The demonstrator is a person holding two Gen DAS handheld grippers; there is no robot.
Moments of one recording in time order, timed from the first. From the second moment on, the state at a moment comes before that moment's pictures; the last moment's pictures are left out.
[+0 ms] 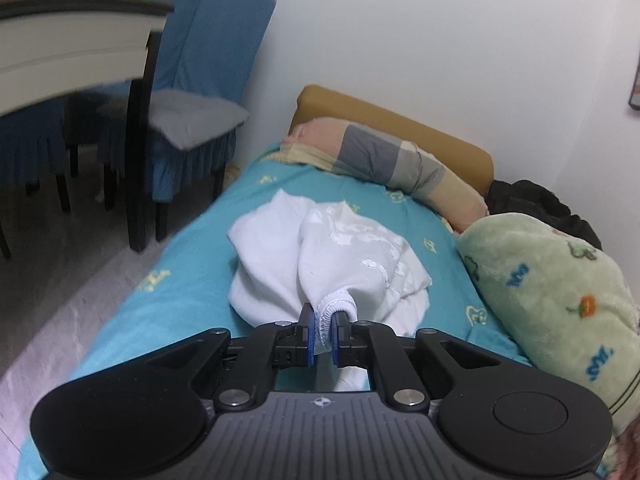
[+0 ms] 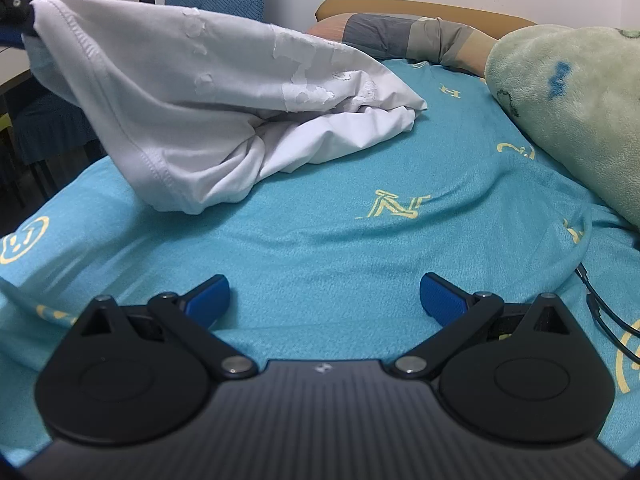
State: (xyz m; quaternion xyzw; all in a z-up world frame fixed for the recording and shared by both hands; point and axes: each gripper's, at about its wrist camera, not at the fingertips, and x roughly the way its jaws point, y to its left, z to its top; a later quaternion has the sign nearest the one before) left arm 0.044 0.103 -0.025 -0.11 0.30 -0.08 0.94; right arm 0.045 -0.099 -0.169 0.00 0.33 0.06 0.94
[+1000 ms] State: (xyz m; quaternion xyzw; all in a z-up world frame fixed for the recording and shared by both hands) left arm 0.068 0.109 -0.022 -0.10 0.25 -0.11 0.96; right arm 0.081 -0.079 -0.131 0.19 0.20 0.03 0.96
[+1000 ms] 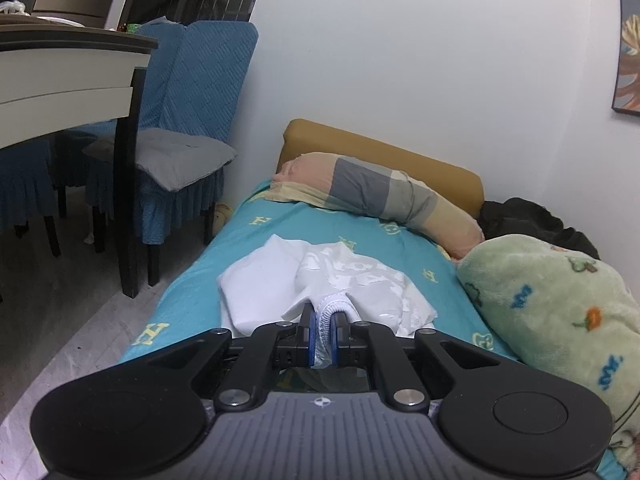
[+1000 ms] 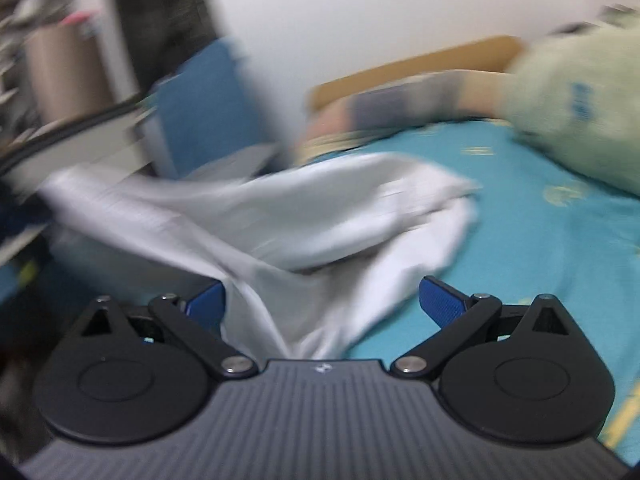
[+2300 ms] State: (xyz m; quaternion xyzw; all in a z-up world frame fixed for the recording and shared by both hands) left arm -0.015 0.073 -0.014 -0.03 0.32 -0.19 0.93; right arm -0.063 -0.125 0.023 0.06 0.01 -0.03 1.00
